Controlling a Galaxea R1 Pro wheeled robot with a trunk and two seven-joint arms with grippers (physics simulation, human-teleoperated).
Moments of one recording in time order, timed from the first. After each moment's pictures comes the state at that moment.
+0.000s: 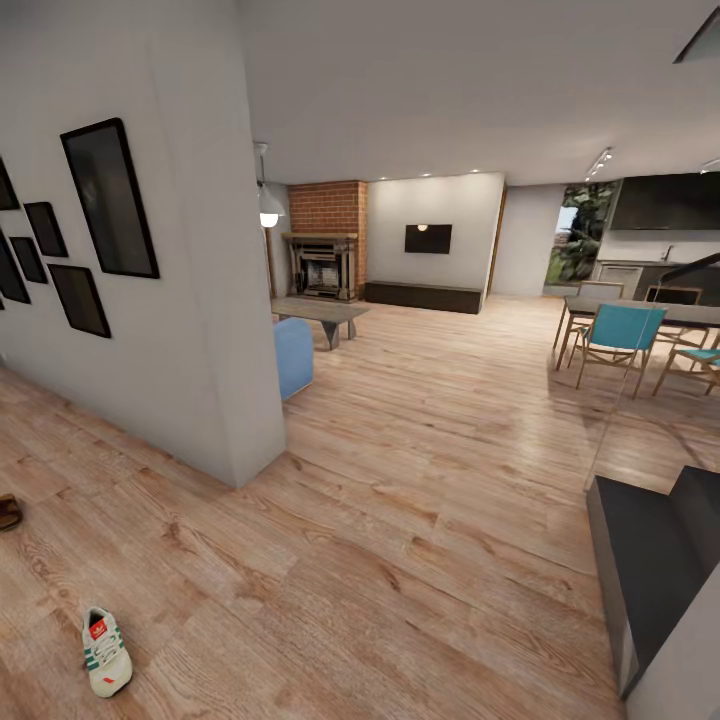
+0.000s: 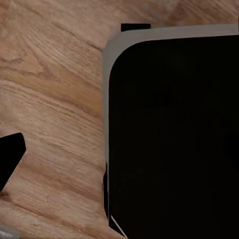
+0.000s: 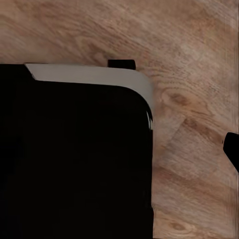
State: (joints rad) left arm -0.02 0.05 0.00 -0.05 0.01 -0.02 0.00; right arm -0.03 -0.02 0.00 -0.08 0.00 -0.06 0.00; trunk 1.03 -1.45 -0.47
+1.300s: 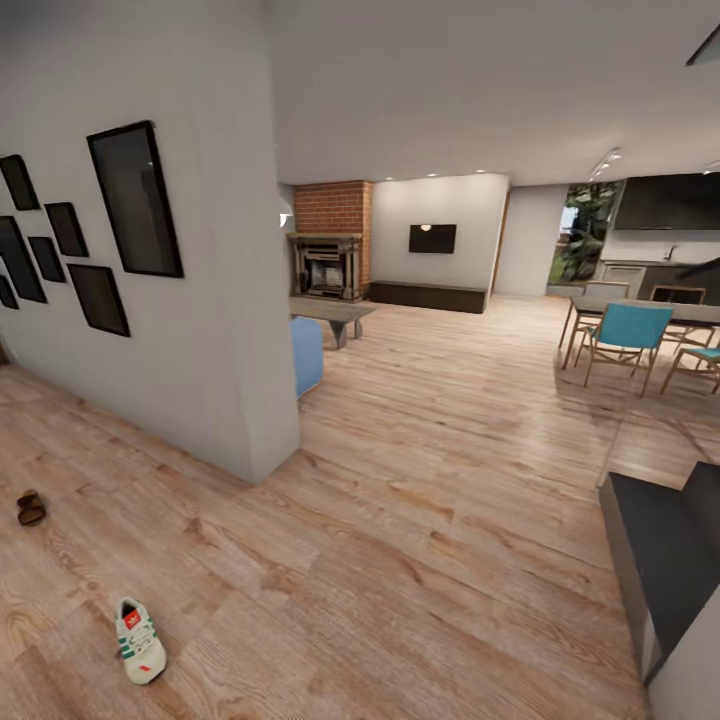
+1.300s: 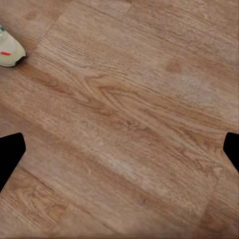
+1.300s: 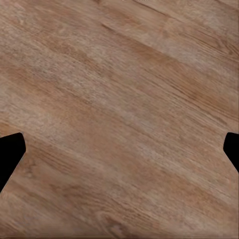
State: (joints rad) left arm -0.05 0.06 0.01 -0.44 0.02 -0.26 0.00; right arm -0.03 -0.07 -0.01 -0.51 0.00 -0.23 0.00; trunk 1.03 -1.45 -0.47
